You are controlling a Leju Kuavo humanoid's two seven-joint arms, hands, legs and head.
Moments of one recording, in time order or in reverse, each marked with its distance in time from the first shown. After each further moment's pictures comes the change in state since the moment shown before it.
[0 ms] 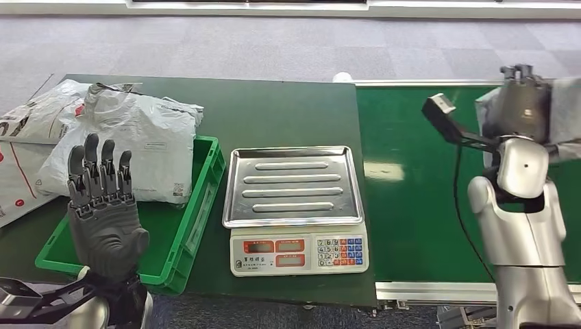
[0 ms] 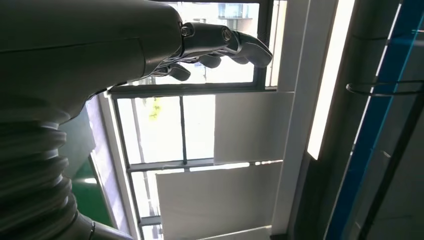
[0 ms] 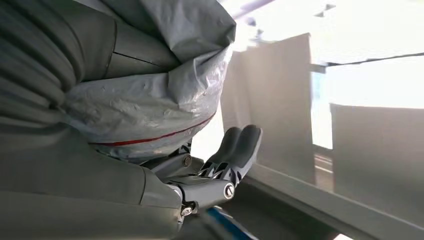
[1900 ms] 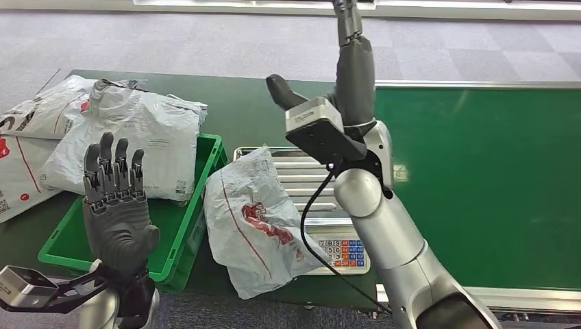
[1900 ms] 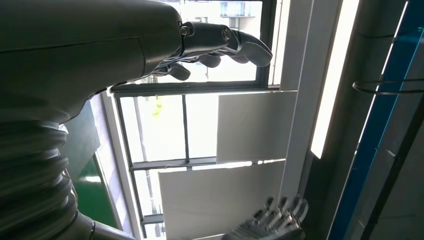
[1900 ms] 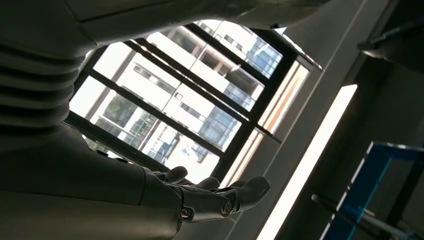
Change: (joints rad) left arm -0.022 0.002 0.004 0.069 -0.012 -0.028 -0.037; right arm -0.089 0.453 0.349 -0.079 -0.872 -0.306 -0.528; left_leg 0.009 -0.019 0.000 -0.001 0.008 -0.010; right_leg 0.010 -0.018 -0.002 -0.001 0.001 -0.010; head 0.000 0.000
